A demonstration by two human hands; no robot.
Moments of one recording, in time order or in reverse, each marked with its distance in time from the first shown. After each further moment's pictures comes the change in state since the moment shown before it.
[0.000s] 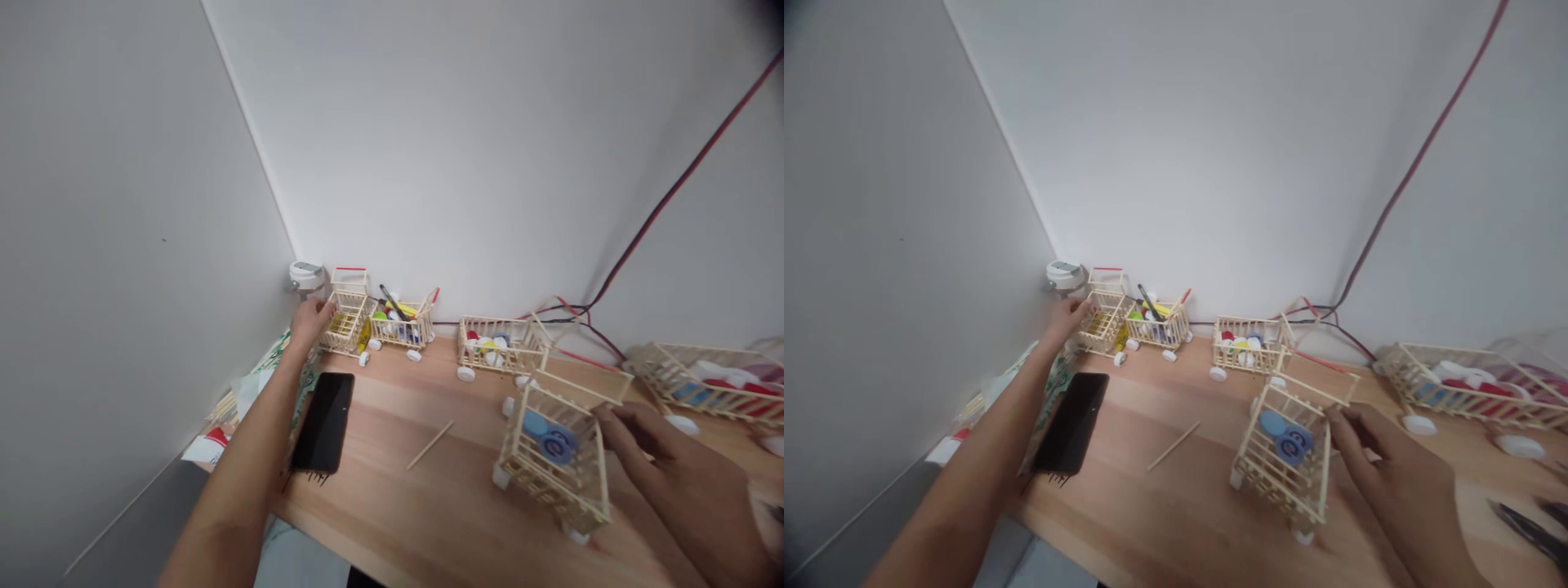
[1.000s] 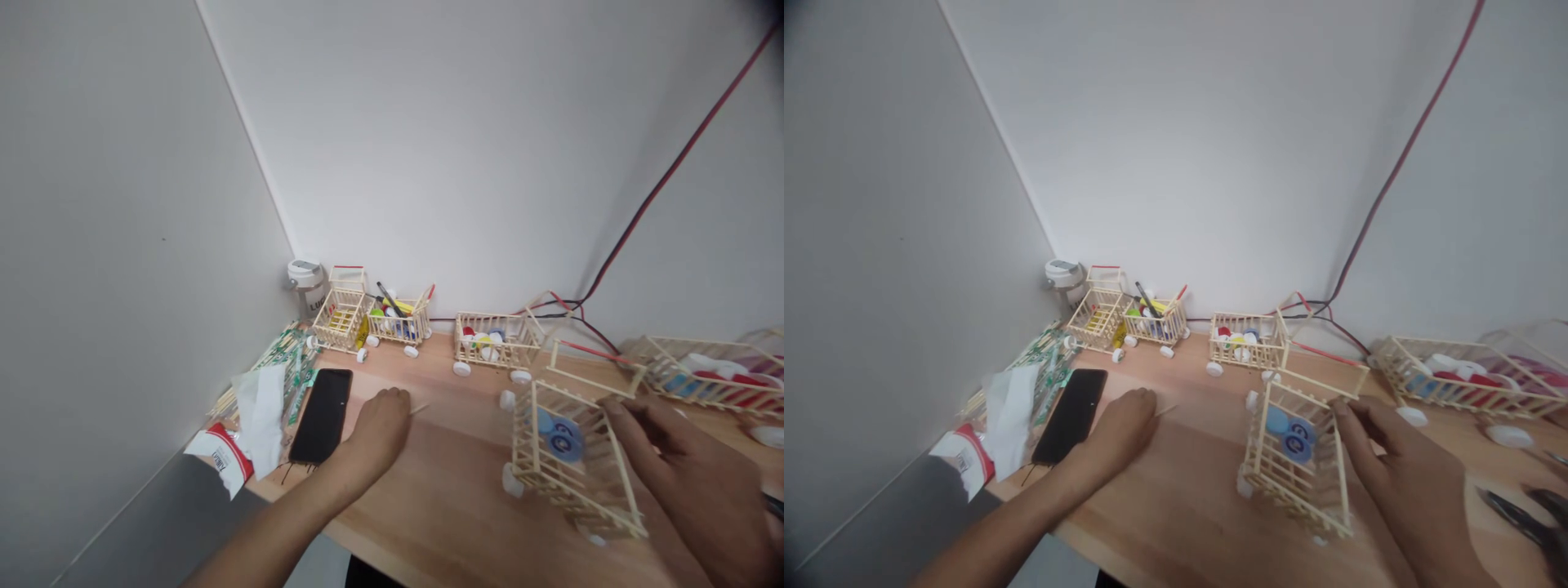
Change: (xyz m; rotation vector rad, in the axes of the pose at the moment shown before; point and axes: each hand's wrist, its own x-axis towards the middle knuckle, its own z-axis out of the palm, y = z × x) left_hand -0.193 0.099 0.025 0.400 -0.675 0.439; right_hand -0.004 0.008 -0.009 -0.012 0.076 -0.013
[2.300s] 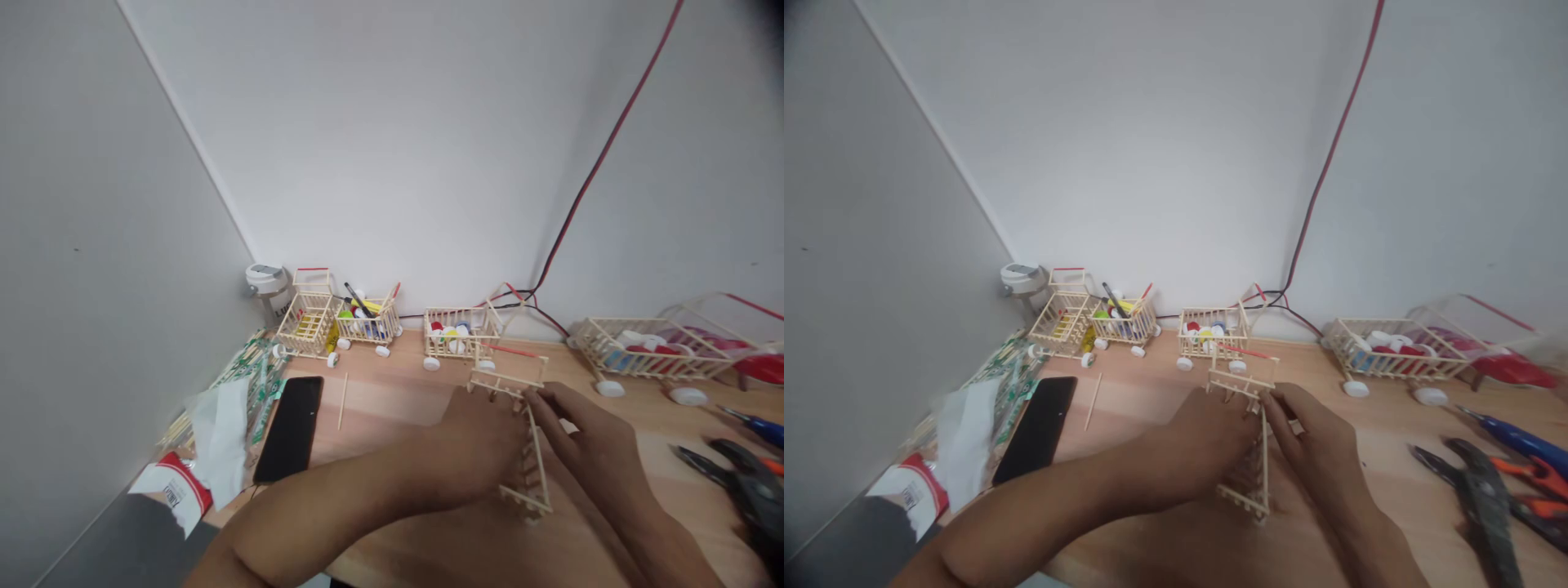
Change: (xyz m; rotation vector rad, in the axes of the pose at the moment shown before) left_hand 0.019 0.119 -0.054 0.006 0.148 0.795; right_hand -0.009 0.002 0.023 0.119 -0.010 -0.360
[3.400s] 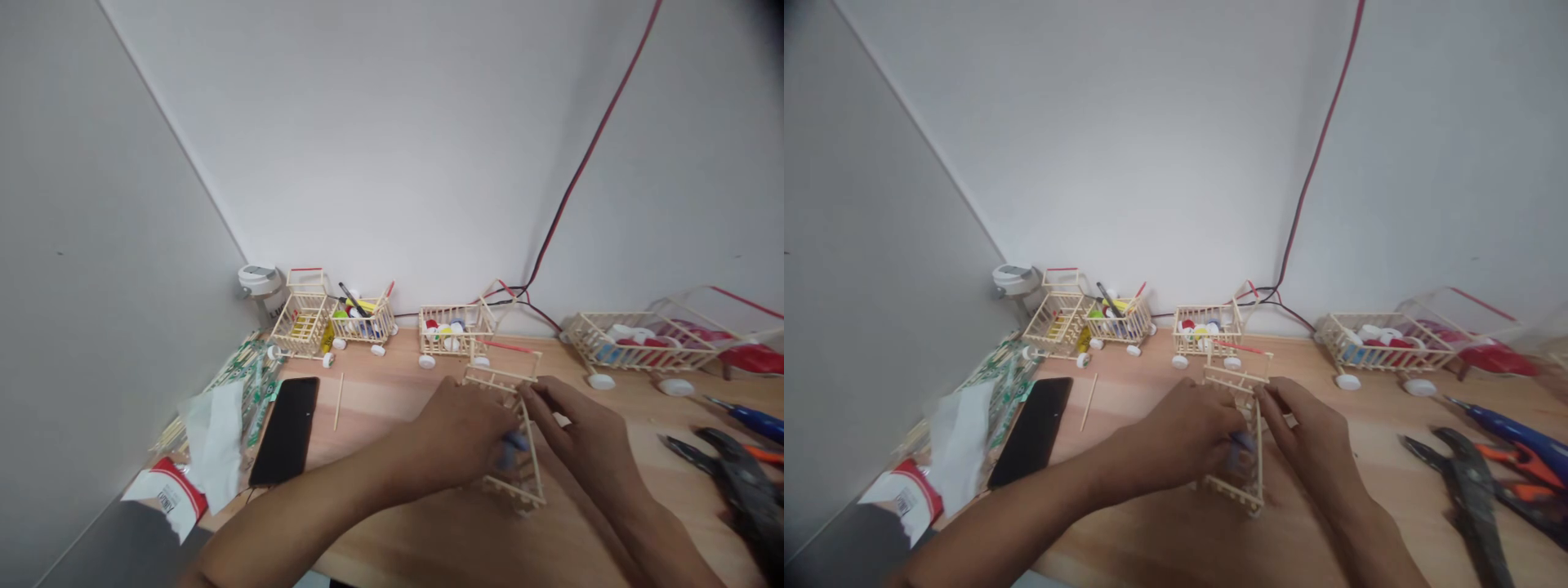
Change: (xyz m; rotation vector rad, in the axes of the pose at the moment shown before) left_hand -0.008 -0.011 -0.005 -0.146 0.046 -0.014; right_hand 0.000 -0.001 -0.002 0.036 -0.018 0.024
